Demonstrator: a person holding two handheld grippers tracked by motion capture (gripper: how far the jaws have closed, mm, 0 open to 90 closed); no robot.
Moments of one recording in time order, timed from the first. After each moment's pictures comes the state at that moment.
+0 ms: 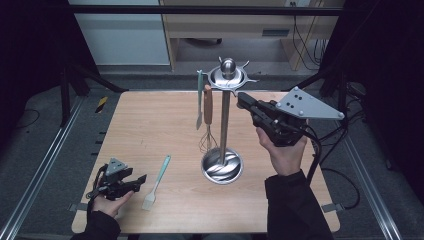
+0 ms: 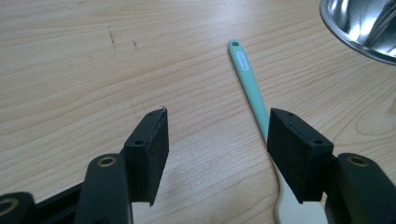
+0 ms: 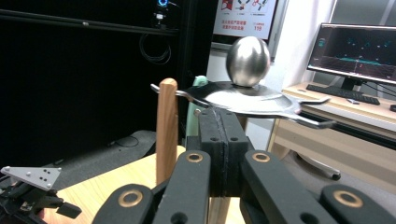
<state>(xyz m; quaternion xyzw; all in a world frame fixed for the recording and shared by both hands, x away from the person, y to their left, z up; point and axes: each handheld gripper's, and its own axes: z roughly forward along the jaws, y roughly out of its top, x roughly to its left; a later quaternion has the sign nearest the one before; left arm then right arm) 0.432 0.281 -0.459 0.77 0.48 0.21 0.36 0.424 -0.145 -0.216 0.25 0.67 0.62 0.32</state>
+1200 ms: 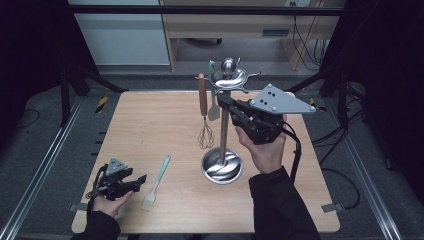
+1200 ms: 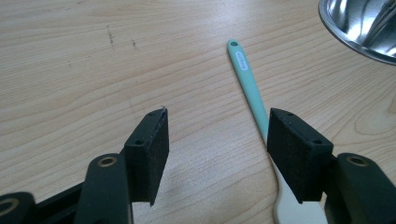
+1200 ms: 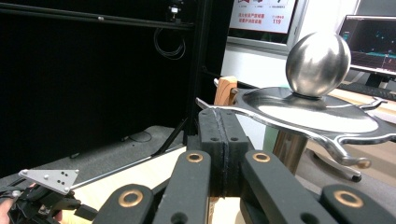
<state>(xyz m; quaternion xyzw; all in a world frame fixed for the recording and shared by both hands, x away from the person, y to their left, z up) 0.432 0.281 -0.459 0.77 0.48 0.20 0.36 0.432 -0.110 -0.216 0.24 0.69 0.62 0.29</state>
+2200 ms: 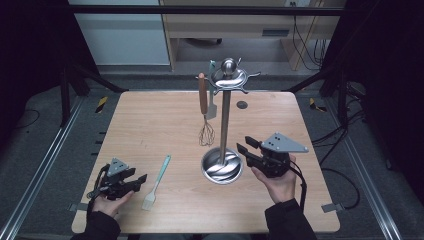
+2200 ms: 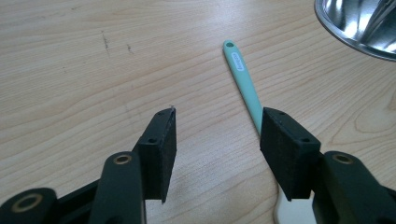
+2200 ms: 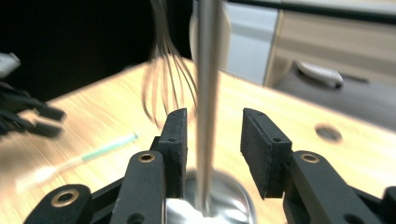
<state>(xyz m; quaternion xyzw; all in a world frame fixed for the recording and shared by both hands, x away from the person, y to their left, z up) 0.433 0.278 -0.461 0.78 0.47 0.21 0.36 0.434 -0.164 -0.358 0.36 0.73 0.52 0.26</state>
